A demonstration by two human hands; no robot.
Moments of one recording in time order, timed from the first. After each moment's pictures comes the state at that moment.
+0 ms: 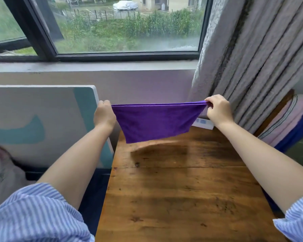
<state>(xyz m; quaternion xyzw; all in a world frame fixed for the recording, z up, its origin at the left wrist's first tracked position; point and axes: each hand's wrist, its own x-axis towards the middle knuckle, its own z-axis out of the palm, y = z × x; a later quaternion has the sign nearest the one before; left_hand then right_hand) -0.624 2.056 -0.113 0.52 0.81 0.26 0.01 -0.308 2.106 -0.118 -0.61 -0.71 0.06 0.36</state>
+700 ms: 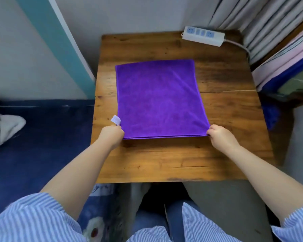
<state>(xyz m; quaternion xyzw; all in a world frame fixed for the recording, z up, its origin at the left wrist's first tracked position) -0.590 1.906 -0.353 0.73 0.58 -0.36 0.11 -0.244 1.922 -0.357 -0.61 -0.76 0.18 -0.14</state>
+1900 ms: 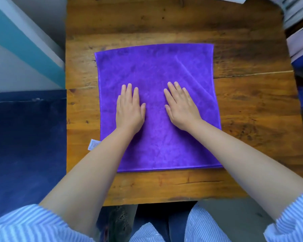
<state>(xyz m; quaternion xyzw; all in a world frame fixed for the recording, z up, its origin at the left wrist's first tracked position) -0.524 1.994 -0.443 0.67 0.72 0.04 0.16 -0.355 2.016 -0.440 -0.54 -0.83 0.15 -0.06</state>
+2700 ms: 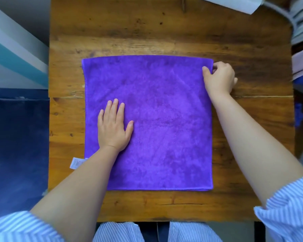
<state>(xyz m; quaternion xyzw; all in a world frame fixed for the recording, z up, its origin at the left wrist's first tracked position) -0.531 2.002 -0.447 0.64 0.75 0.00 0.17 -0.291 2.148 -0.413 -0.82 -0.53 0.16 0.14</state>
